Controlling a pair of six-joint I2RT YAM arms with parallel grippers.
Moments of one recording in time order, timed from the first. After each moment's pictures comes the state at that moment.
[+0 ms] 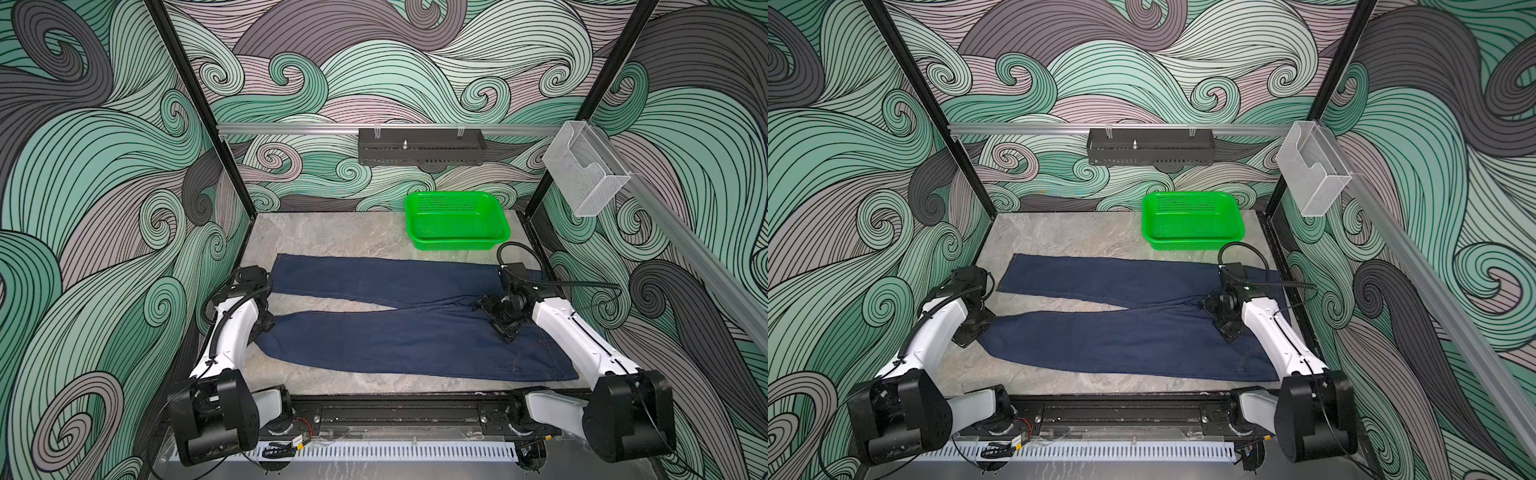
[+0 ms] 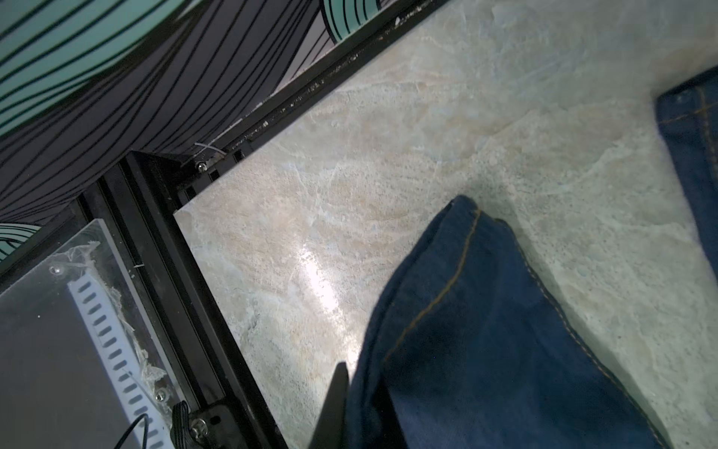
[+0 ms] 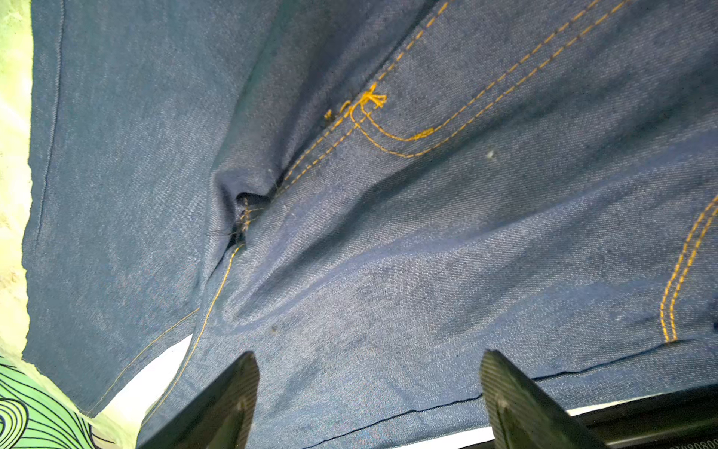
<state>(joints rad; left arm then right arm) 0.24 1.21 0.86 -1.09 -0.44 -0.79 0.13 1.23 0.82 -0.92 -0.15 0.96</state>
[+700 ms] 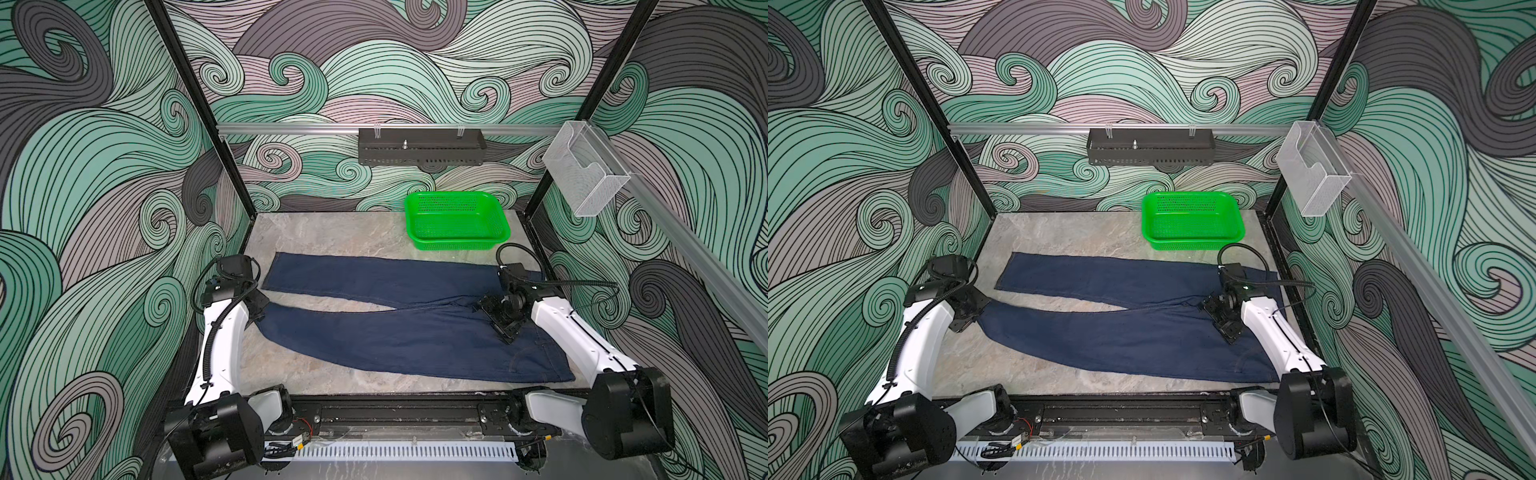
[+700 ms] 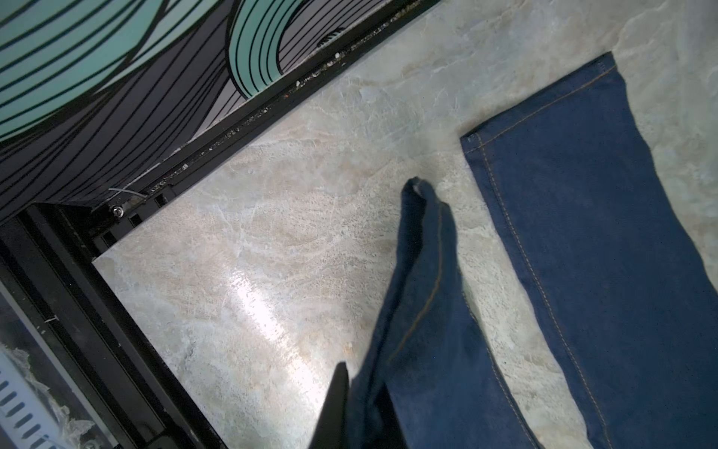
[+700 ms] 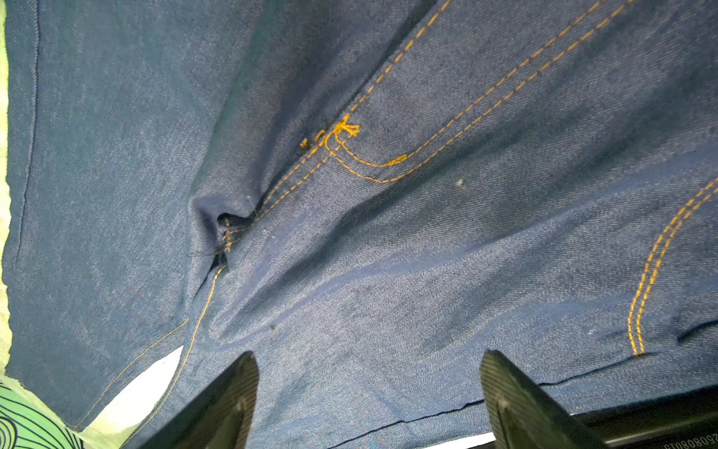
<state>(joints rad) 0.30 1.12 0.96 -1.03 -0.26 -0.67 0.13 1.24 0.82 -0.92 -0.13 0.97</state>
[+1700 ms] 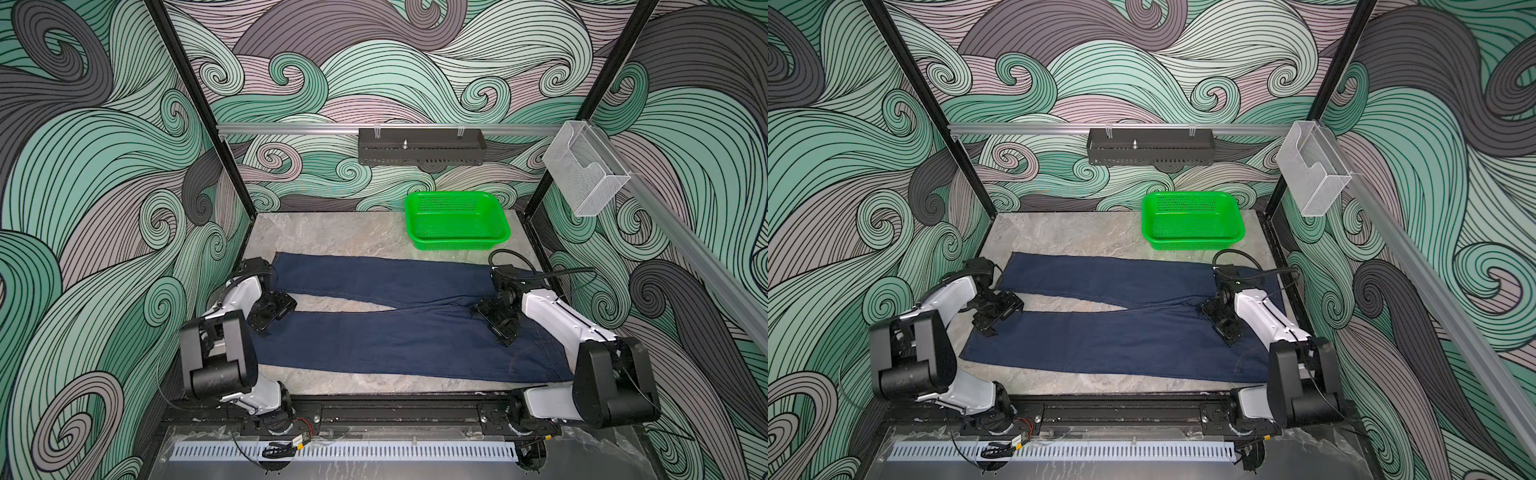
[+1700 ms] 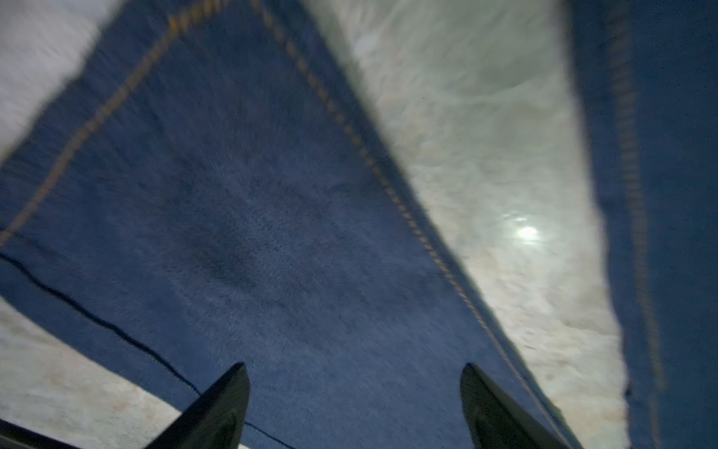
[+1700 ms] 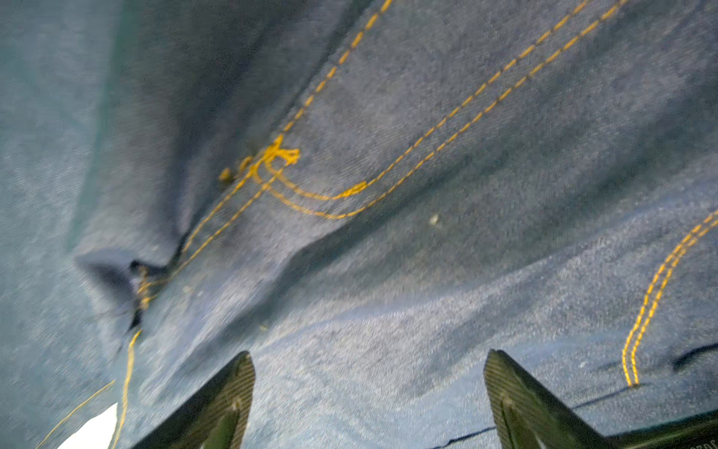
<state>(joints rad) 0.26 1.56 0.91 -0.92 0.05 -0.66 0.13 1.39 0.81 -0.89 -0.08 0.97</state>
